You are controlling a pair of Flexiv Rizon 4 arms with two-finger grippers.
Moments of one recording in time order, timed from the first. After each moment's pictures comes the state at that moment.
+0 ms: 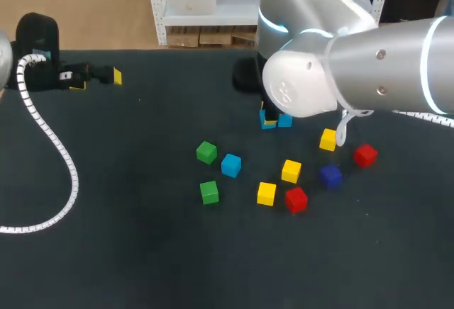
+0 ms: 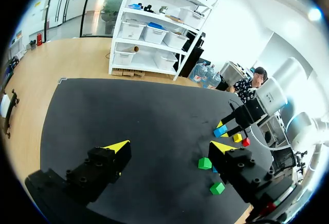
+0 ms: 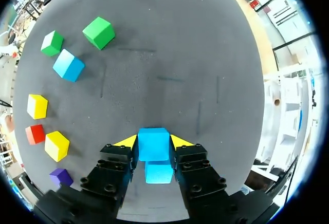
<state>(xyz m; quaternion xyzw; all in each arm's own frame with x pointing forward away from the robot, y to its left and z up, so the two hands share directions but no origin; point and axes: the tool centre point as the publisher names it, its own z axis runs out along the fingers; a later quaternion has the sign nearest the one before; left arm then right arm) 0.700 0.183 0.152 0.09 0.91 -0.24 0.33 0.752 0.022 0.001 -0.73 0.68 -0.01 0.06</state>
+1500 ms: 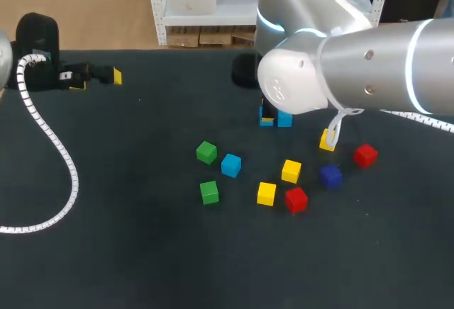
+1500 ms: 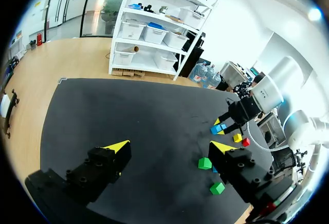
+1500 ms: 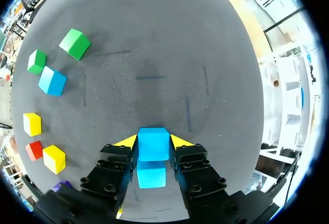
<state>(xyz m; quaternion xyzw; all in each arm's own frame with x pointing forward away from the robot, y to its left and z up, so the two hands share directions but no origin) 0.700 0.183 0.152 0.09 0.91 -0.24 0.33 0.767 0.023 -0.006 -0.68 0.73 0.00 0.06</state>
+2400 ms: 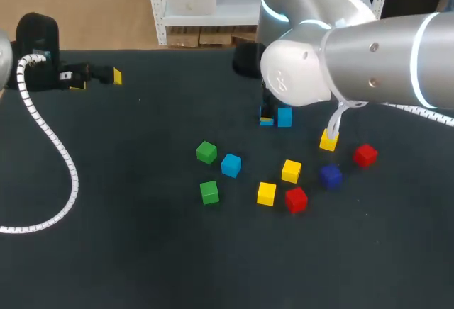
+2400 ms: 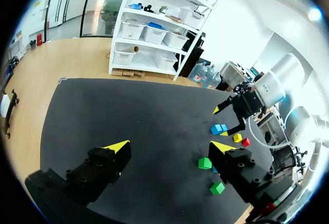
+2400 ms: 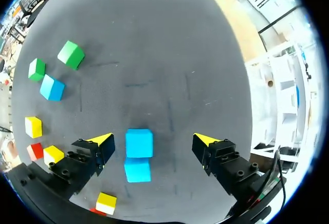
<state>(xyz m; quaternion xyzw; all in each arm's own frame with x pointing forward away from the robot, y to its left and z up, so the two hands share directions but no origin) 0.700 0.183 0.152 0.09 0.91 -0.24 0.33 0.785 0.026 0.018 -0.67 0.74 0.00 0.10</state>
